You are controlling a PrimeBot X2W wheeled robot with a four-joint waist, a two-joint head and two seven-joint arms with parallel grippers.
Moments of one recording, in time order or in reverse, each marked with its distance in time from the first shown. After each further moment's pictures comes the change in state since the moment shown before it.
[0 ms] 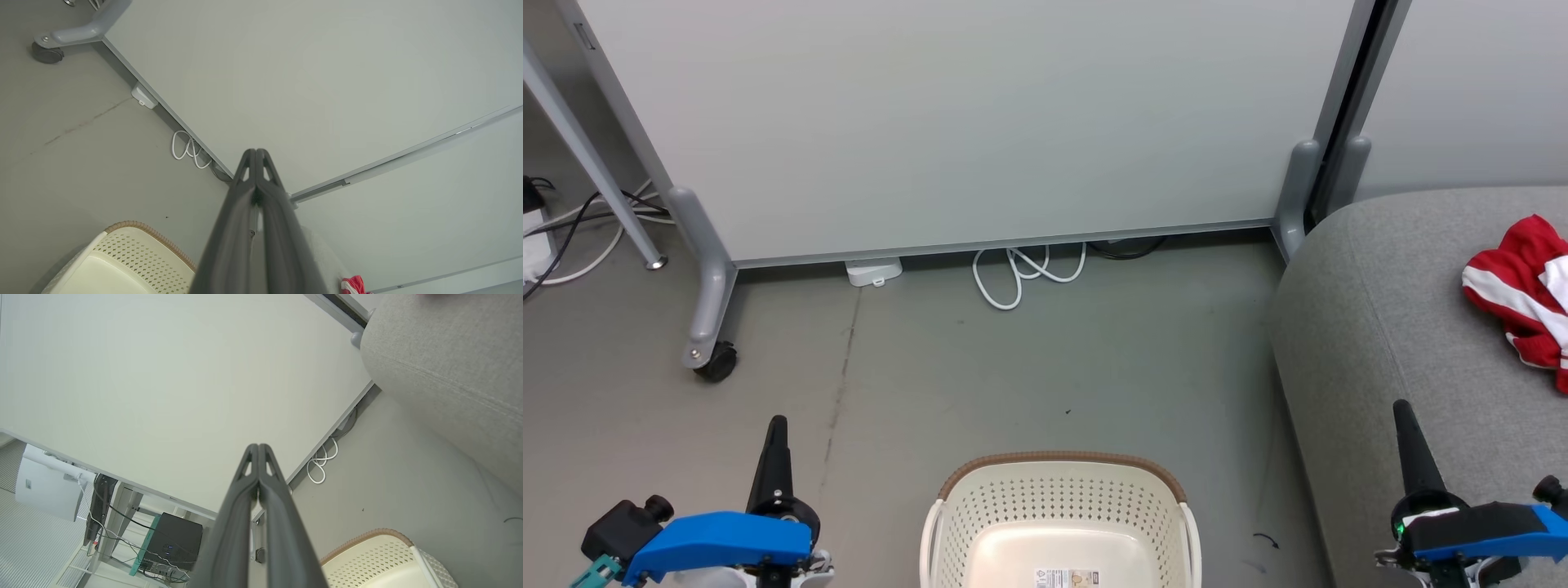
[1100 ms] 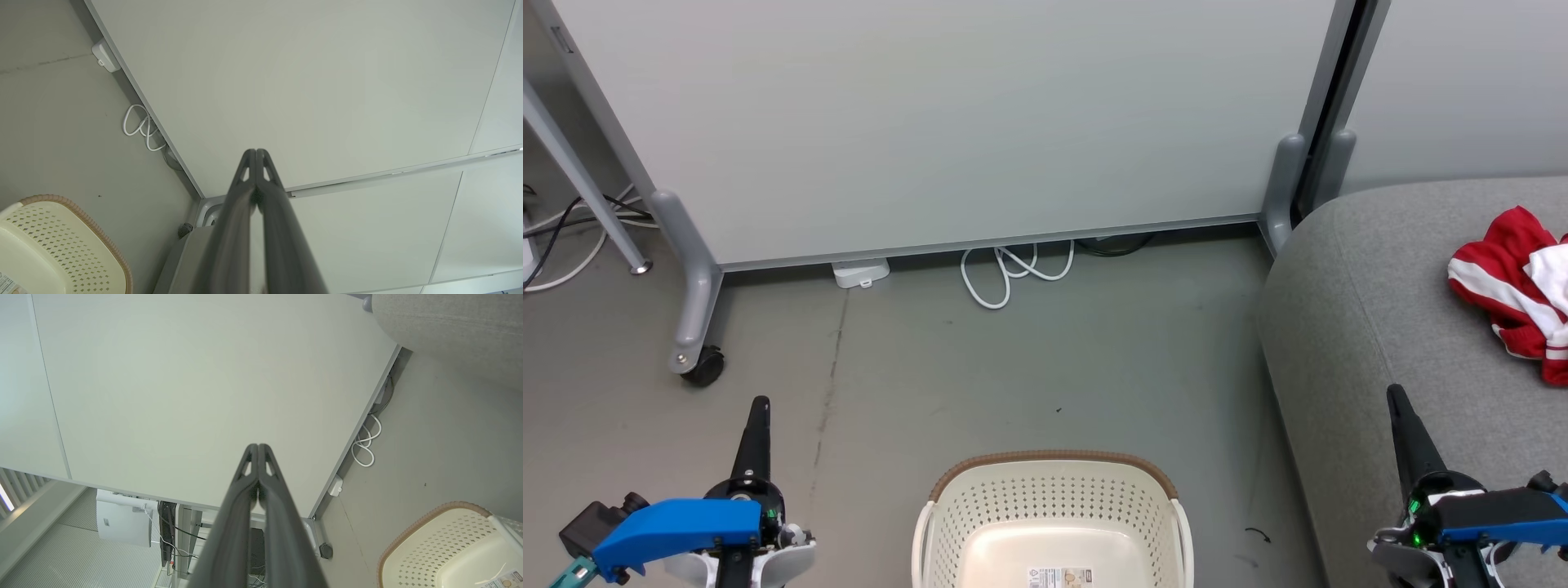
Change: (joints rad) left arm -0.033 -0.001 0.055 -0.016 -0.320 -0.008 0.082; right arm -0.035 -0.002 -0.001 0.008 0.325 0.000 0.082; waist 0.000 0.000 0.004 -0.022
